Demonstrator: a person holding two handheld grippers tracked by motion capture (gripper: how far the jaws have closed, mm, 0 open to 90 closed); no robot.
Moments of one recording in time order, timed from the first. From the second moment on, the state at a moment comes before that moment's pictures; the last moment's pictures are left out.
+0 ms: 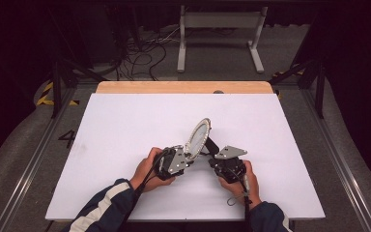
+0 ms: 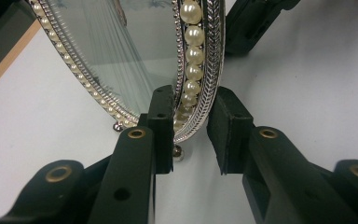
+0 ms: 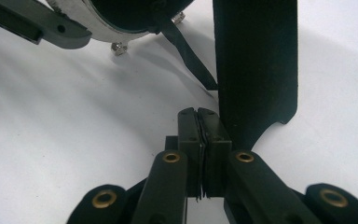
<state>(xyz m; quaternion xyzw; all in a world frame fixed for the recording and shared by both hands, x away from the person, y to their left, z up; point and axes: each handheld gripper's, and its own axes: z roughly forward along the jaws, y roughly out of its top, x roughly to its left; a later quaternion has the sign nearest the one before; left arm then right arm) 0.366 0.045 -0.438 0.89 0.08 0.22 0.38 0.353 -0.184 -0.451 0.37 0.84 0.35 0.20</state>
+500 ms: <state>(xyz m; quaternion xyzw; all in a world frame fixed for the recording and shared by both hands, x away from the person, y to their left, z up) 0.367 0.056 -0.431 0.89 0.06 0.19 0.41 0.350 -0.185 -0.447 0.37 0.83 0.37 0.19</state>
